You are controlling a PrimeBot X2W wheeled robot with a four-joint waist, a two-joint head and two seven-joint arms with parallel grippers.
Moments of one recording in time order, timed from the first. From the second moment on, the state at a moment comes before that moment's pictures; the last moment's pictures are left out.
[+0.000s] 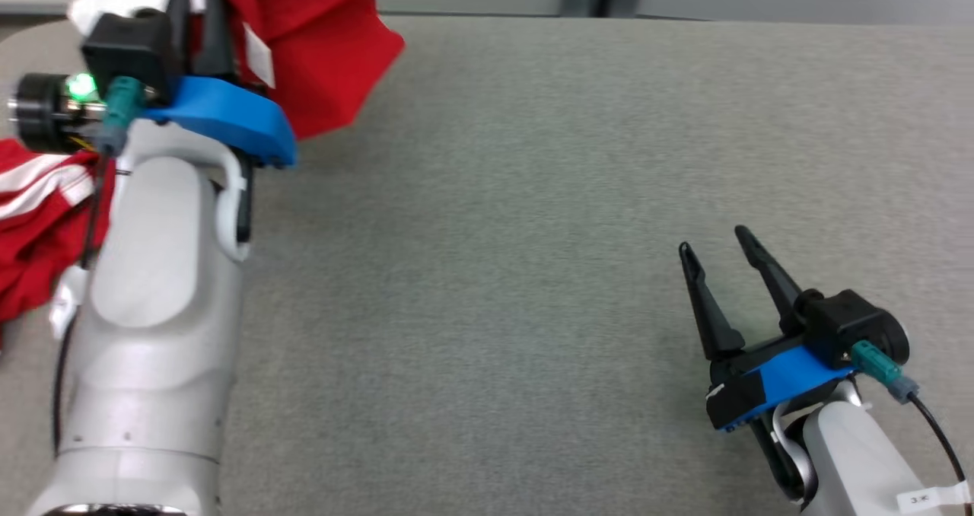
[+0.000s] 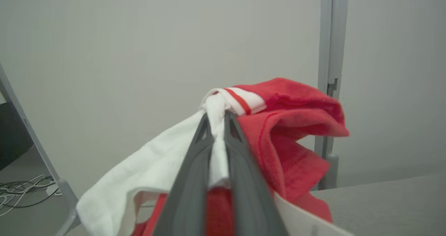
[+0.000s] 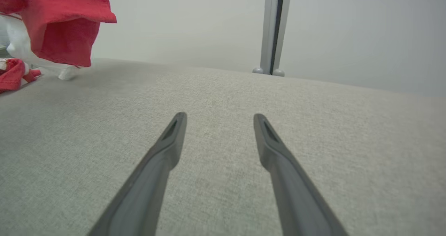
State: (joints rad) left arm -0.89 0.11 -0.07 0.72 -0.03 -0.05 -0.26; right arm -0.32 -0.17 0.19 0.34 0.18 0.13 -0.26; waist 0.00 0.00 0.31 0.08
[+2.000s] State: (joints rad) left arm -0.06 0.05 -0.22 0.45 -0.29 0.10 -0.26; right arm -0.24 -0.11 0.32 0.43 0.16 0.13 -0.26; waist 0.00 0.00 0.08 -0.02
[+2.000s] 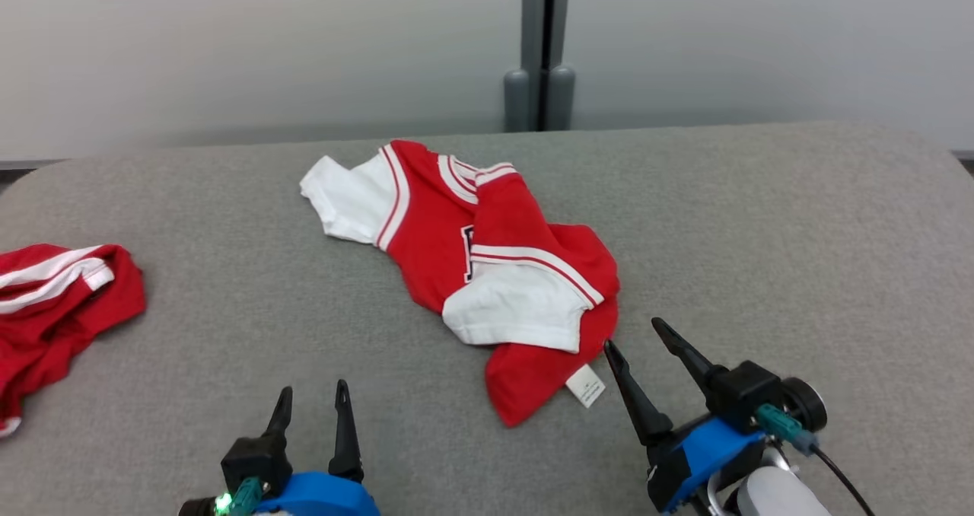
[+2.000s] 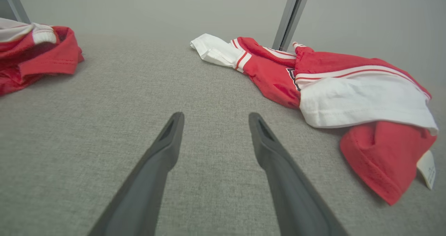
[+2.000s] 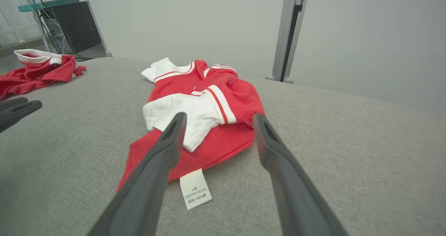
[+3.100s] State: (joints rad) left arm -0.08 0.05 -0.26 0.46 -0.30 0.11 -0.26; right arm -0.30 -0.10 0.32 0.52 0.29 0.13 -0.26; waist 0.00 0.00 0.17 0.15
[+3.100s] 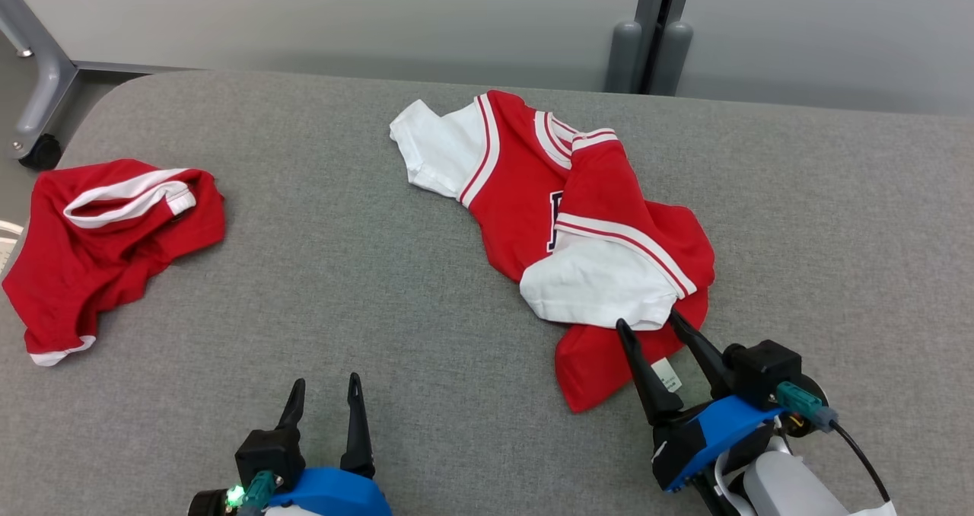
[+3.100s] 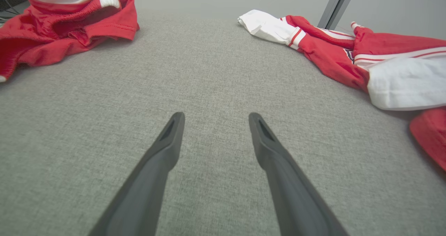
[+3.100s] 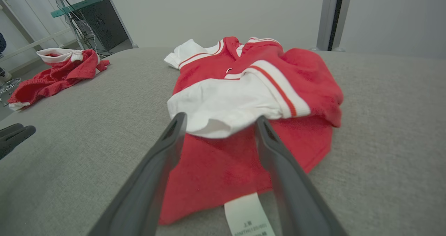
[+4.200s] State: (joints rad) left arm -0.04 0.05 -0.24 0.52 -0.31 0.10 -0.26; right arm -0.53 -0.05 -0.17 0.36 0.42 0.13 -0.26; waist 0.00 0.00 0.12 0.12
